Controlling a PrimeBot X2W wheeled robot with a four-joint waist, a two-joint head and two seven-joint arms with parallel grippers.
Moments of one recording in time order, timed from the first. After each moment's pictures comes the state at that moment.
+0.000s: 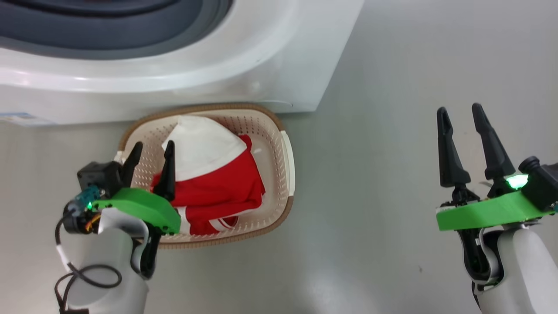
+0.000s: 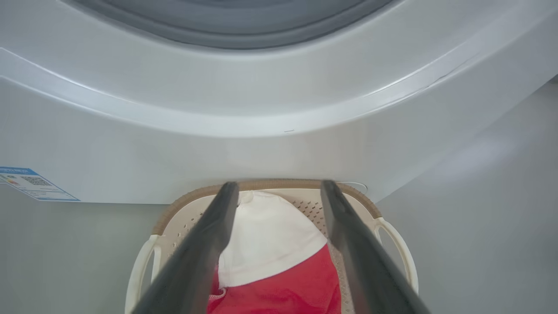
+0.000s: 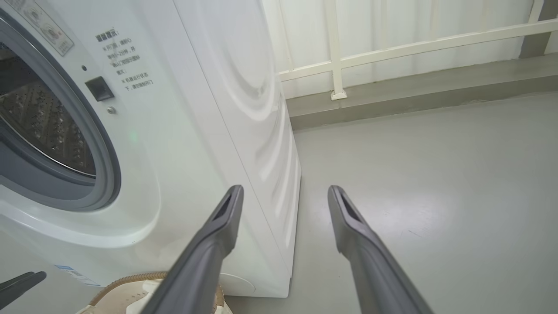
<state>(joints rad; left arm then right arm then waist) -0.66 0.05 -0.09 0.84 -0.32 -0.13 -0.26 -0.29 -0.06 -0.02 0.15 0.40 0.12 -0.26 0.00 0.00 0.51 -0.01</state>
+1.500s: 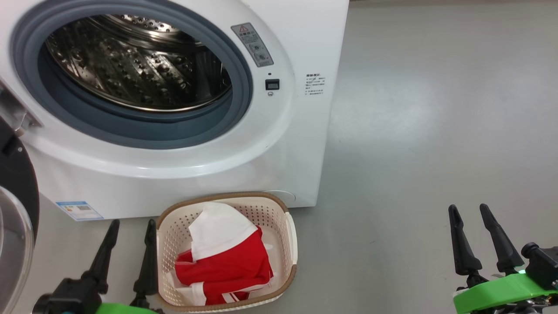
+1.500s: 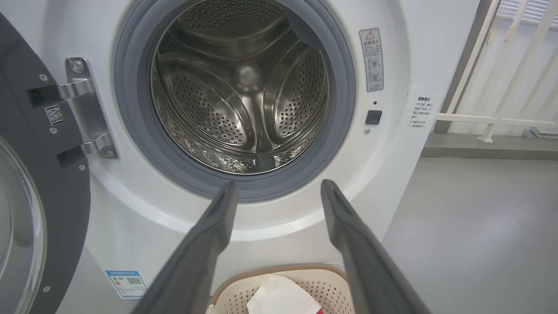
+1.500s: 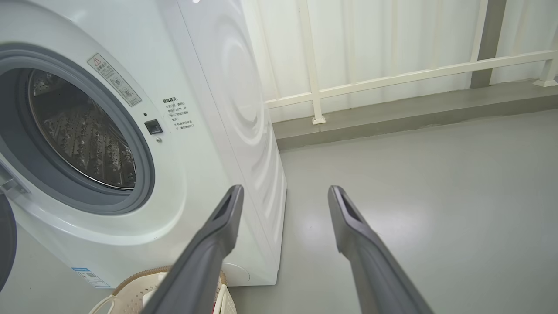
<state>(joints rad) -0.07 0.04 0.07 0.17 -0.18 -0.13 -0.26 0.02 -0.10 -0.05 0.18 0.43 0.12 -0.26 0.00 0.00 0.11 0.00</state>
